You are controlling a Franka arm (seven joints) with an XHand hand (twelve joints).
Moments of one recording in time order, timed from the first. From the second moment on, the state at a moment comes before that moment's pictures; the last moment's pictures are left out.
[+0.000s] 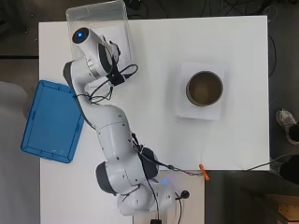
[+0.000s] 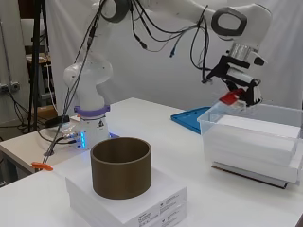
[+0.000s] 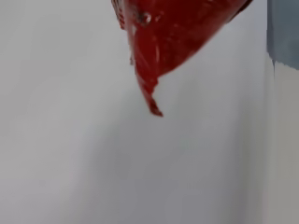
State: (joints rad) arm 0.25 0.36 0.07 -1.55 -0.22 1.63 -0.79
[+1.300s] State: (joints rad) arm 1.25 -0.37 -1.60 -1.86 -0.53 1.77 -1.07
